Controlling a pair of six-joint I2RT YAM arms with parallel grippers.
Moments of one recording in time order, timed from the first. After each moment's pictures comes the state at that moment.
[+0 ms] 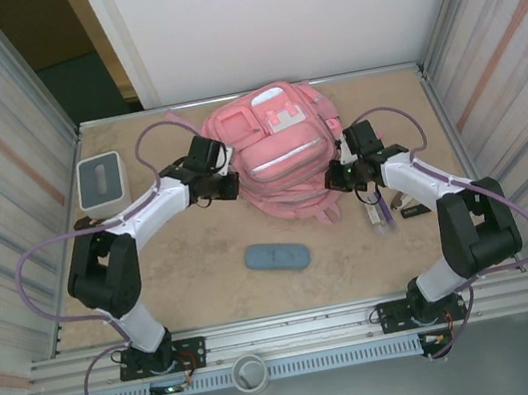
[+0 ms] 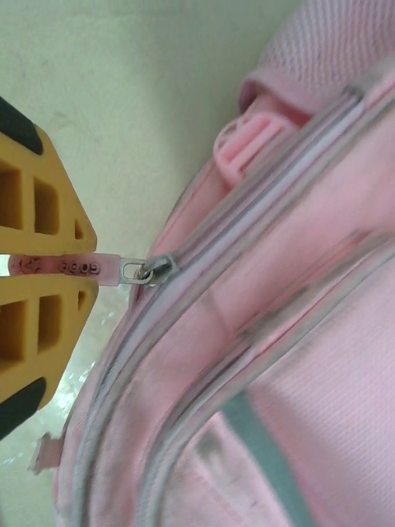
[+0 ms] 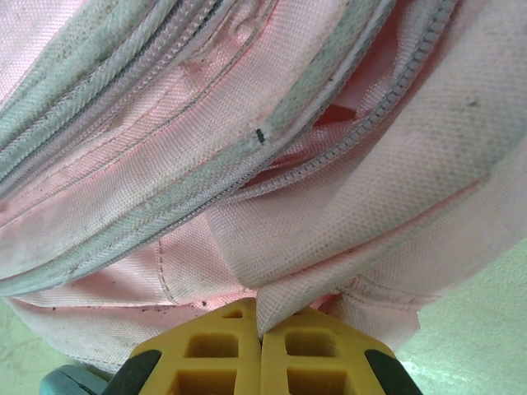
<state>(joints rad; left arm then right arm) -0.48 1.72 1.23 -0.51 0.07 -0.18 0.27 1.52 0.94 -0.45 -0.29 0.48</state>
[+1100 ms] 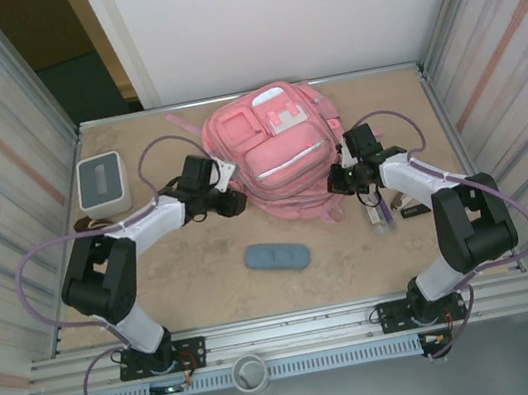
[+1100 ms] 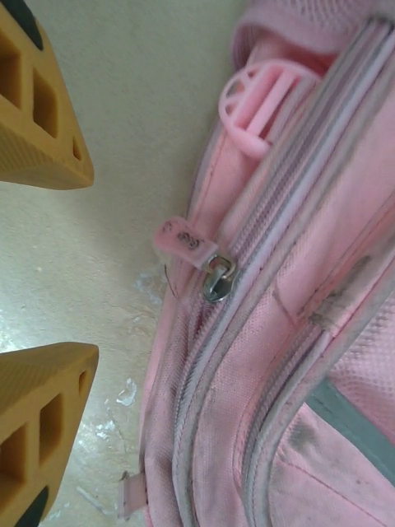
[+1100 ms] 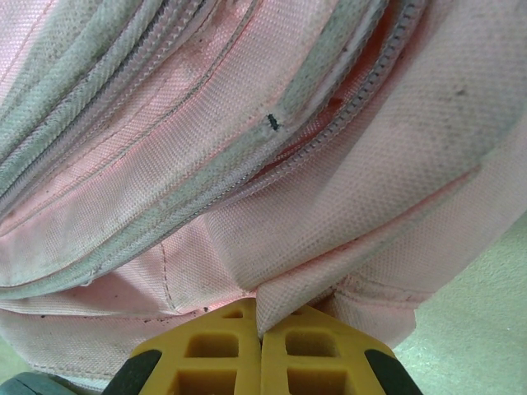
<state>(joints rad) -0.47 1.68 1.01 -0.26 0.22 0.04 0.26 1.55 0.92 -0.44 -0.28 0.45</state>
